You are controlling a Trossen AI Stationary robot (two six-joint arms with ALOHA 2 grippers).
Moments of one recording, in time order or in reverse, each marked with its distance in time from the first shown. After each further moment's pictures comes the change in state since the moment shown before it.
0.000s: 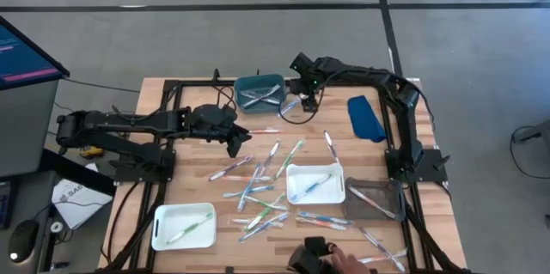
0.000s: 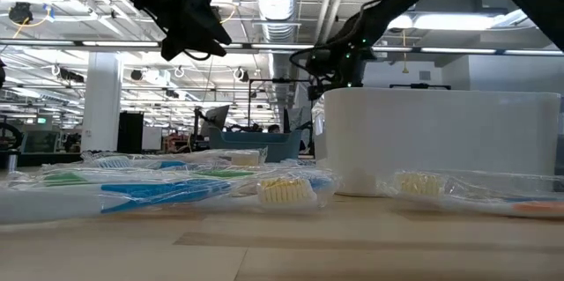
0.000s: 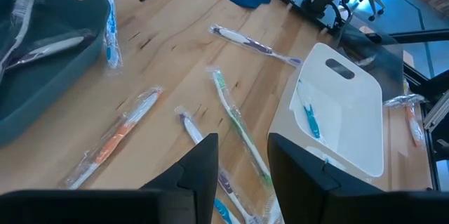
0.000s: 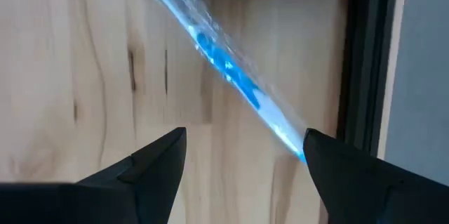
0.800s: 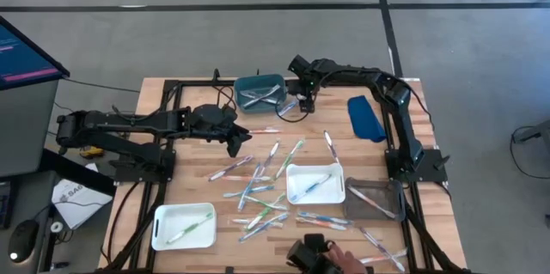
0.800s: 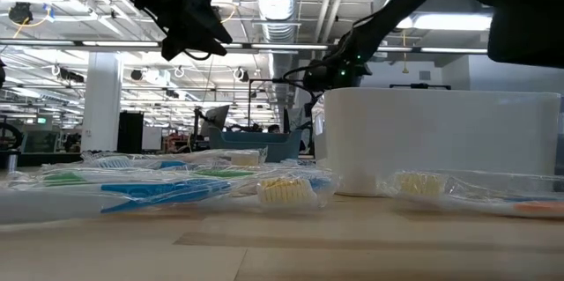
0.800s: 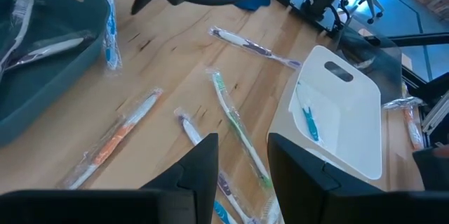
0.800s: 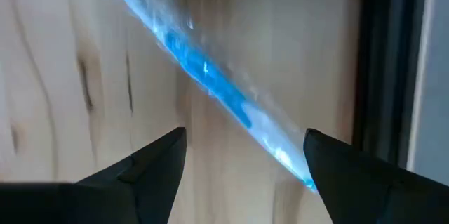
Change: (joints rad) left arm 0.000 0.000 0.000 0.006 -0.001 -0.007; right arm -0.021 0.097 0.026 0.013 0.000 0.026
